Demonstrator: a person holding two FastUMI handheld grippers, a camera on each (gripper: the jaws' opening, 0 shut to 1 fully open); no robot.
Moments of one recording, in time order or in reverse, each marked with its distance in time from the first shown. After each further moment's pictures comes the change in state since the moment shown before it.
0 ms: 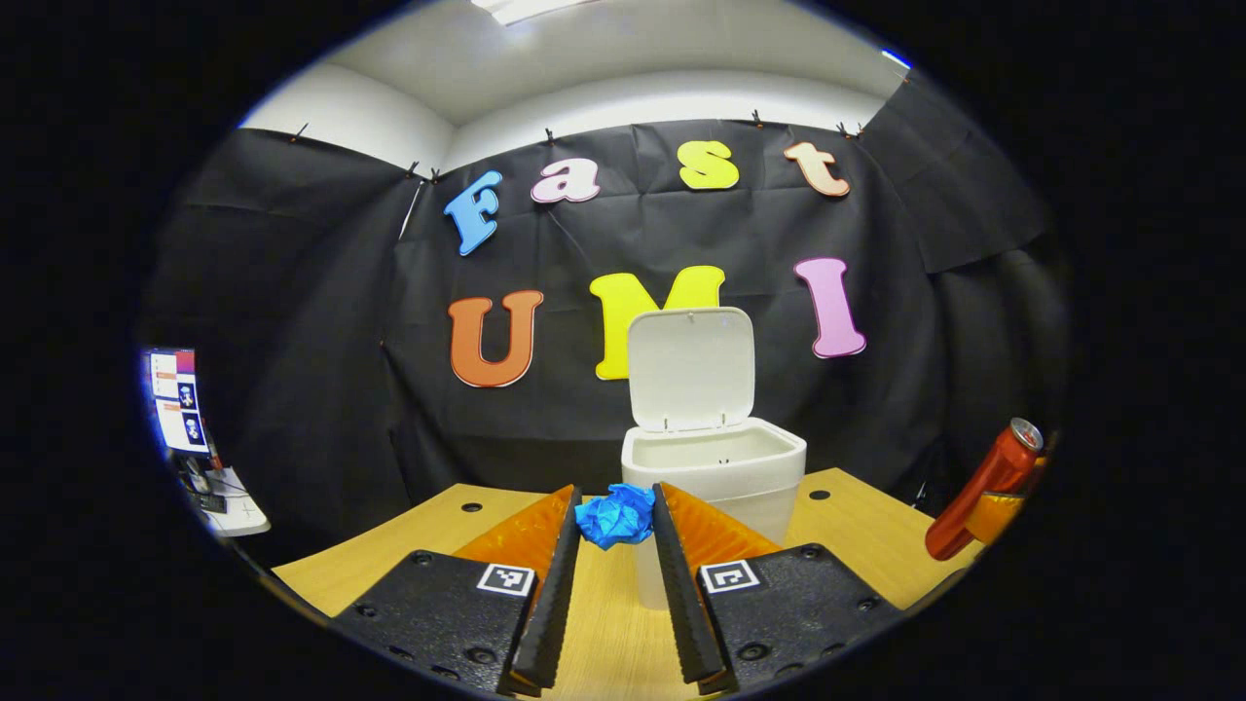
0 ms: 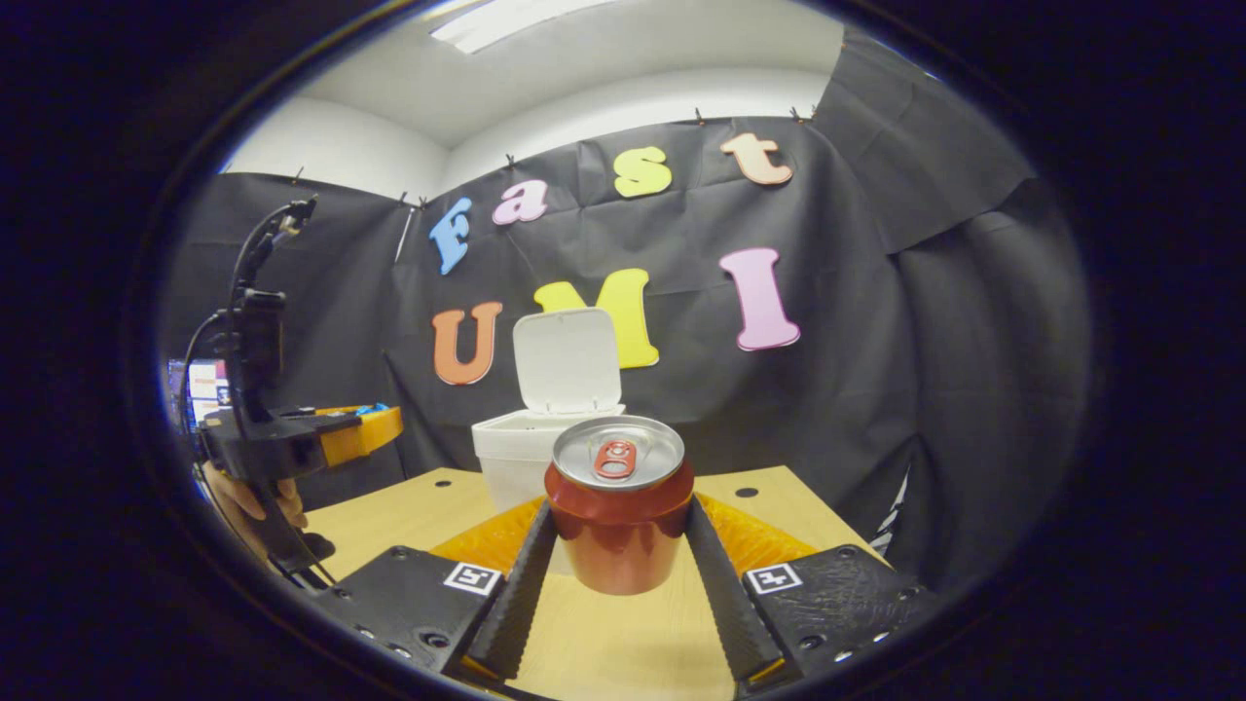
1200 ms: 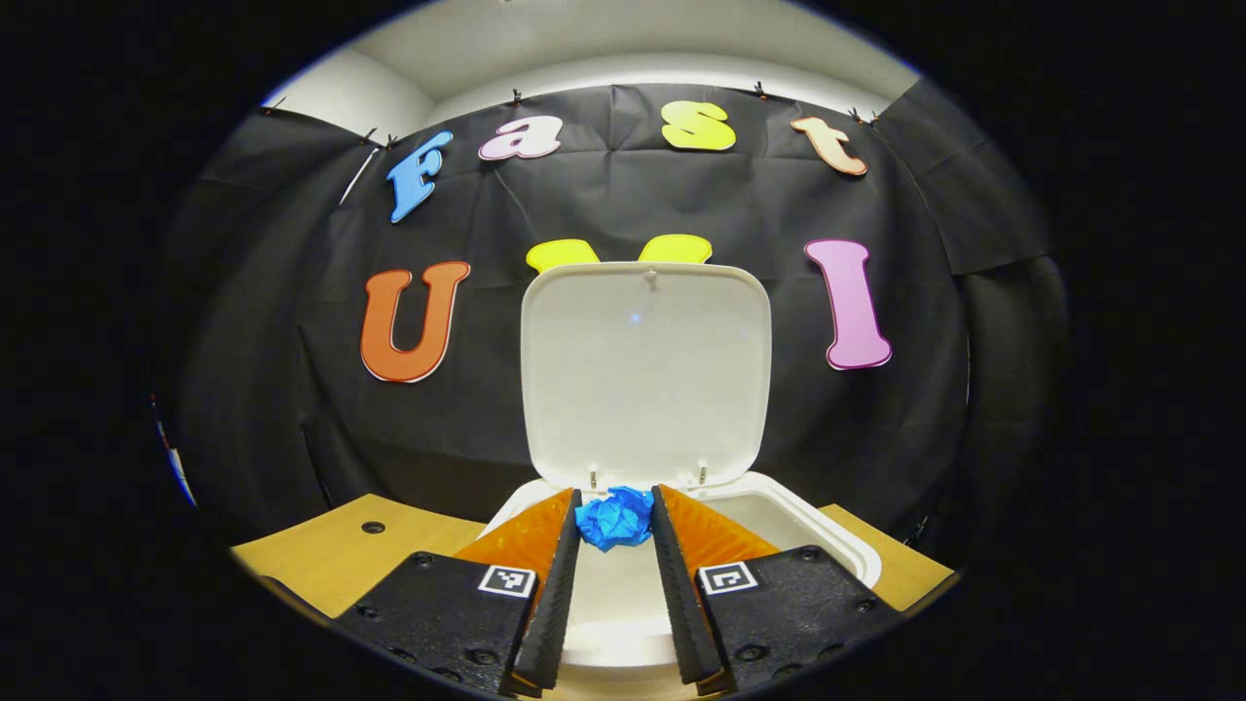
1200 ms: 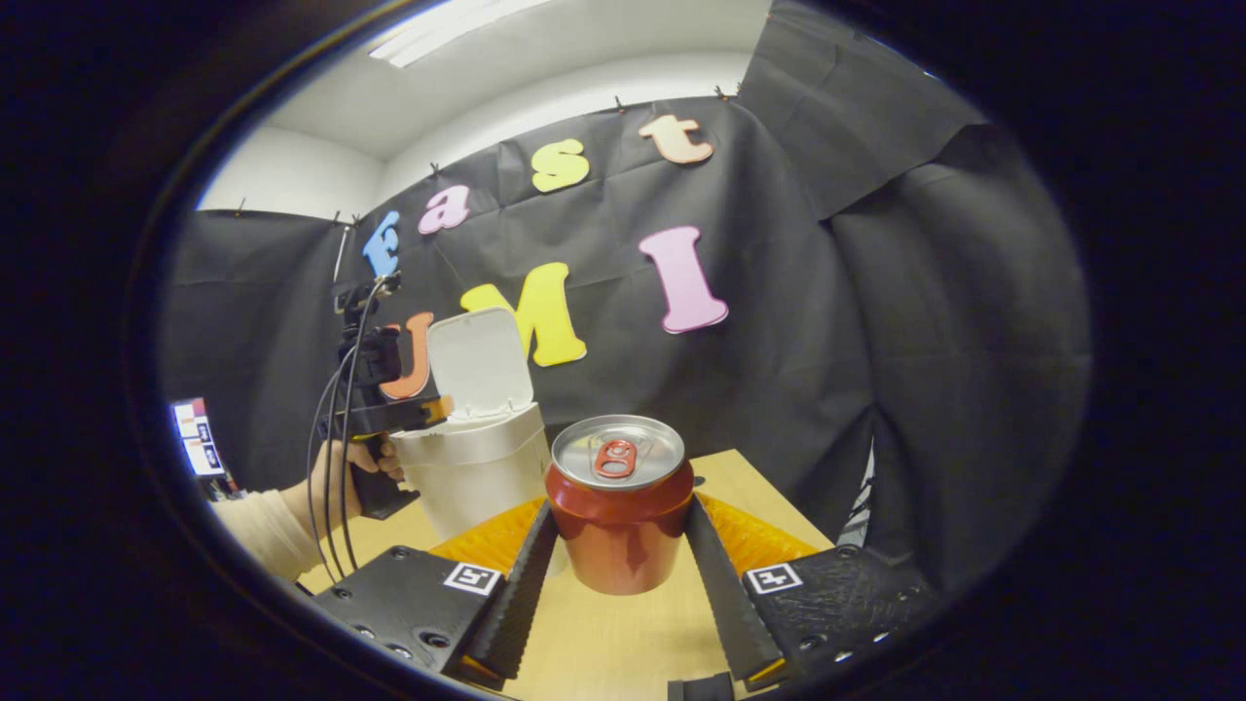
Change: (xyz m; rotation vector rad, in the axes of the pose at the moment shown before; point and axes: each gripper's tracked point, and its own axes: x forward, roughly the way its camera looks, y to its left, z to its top) left arm 0.209 -0.086 -0.013 -0.021 0.004 -0.087; right arm 0.016 -0.109 -0.010 0.125 0.025 -0.122
